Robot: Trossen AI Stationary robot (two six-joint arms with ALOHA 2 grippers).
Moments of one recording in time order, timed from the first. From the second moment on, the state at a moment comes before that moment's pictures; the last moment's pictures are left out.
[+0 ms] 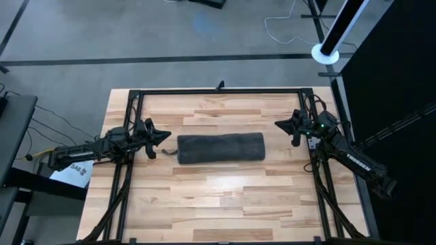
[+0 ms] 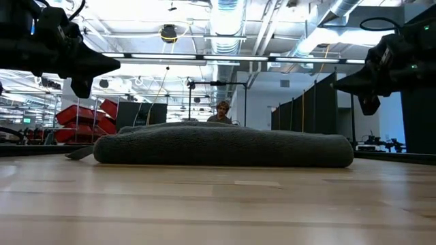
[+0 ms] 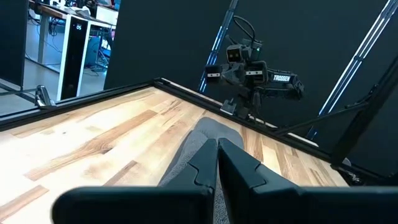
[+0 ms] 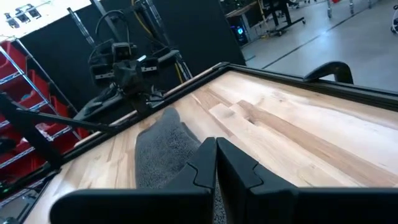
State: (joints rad) left arm 0.16 0.01 0.01 0.02 -0.10 -0.35; right arm -0.82 0.16 0.01 0.07 -0.55 0.37
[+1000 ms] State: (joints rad) left arm 0.16 0.02 0.01 0.01 -0.09 -0.35; right arm -0.25 0.00 0.01 0.02 -0.10 -0.16
